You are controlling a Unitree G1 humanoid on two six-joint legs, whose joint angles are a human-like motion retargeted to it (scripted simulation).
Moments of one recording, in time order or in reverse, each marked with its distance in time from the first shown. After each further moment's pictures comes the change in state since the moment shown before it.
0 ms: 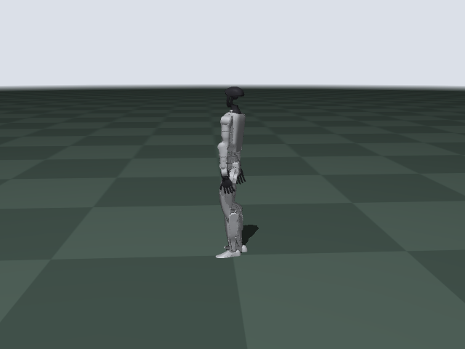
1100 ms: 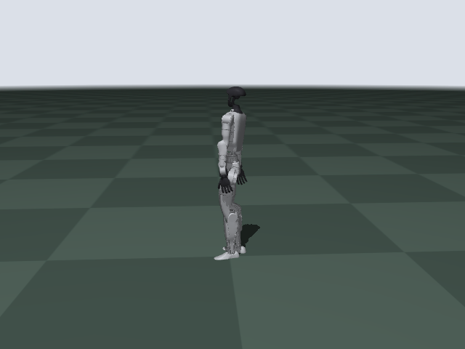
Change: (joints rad) left arm -0.019 0.013 -0.046 -0.005 0.020 0.003 0.016; right arm -0.008 -0.021 -0.007 0.034 -0.025 0.019 0.024; waist -0.009 0.022 0.001; left_leg -0.005 0.037 0.014 0.013 0.022 -0.041; right_leg 0.005 0.020 -0.004 -0.010 -0.003 -0.028
